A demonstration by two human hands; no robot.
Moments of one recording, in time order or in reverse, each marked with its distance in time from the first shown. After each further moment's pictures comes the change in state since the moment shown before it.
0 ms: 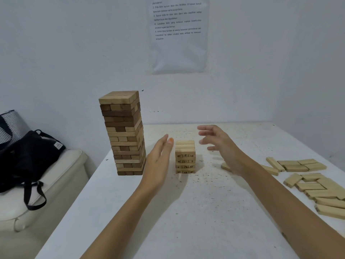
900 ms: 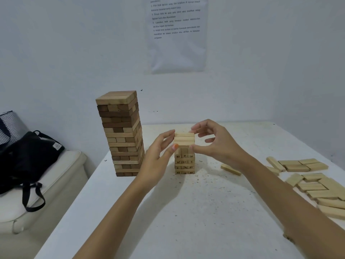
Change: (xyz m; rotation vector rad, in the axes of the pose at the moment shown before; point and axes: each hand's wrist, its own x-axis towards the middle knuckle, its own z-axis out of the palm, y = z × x) left_hand 0.016 -0.008 -0.010 -0.032 -0.136 0.180; right_hand 0.006 0.000 -0.002 -0.161 -0.014 -0.228
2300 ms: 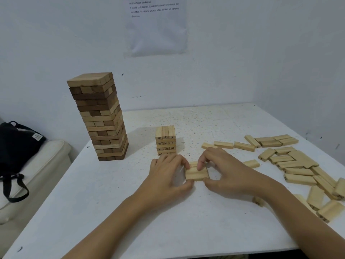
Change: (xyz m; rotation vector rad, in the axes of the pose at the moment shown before) left_hand -0.070 0.004 0.054 0.607 -0.312 0.163; right_hand -0.106 0.018 -0.026 -0.508 -0.334 0.044
